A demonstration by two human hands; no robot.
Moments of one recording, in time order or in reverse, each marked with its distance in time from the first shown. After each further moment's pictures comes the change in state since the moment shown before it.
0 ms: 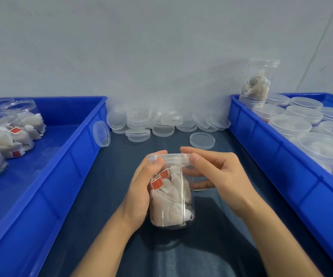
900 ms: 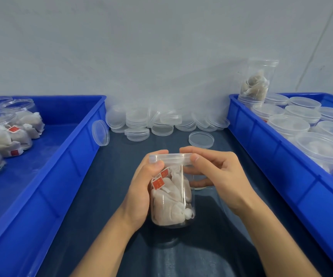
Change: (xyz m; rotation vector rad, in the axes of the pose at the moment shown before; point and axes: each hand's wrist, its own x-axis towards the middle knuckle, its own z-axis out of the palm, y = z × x) left_hand -0.001 -0.003 0.001 0.009 -0.039 0.022; right_hand -0.001 -0.003 0.003 0.022 0.033 -0.012
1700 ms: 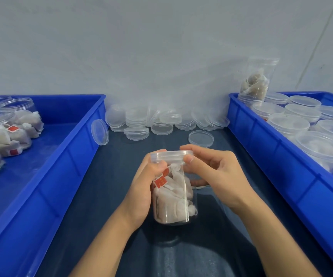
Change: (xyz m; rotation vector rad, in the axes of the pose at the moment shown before) left_hand 0.006 -0.008 -0.002 -0.006 -0.046 0.002; right_hand 0.002 0.003 -0.001 -0.016 -0.007 0.021
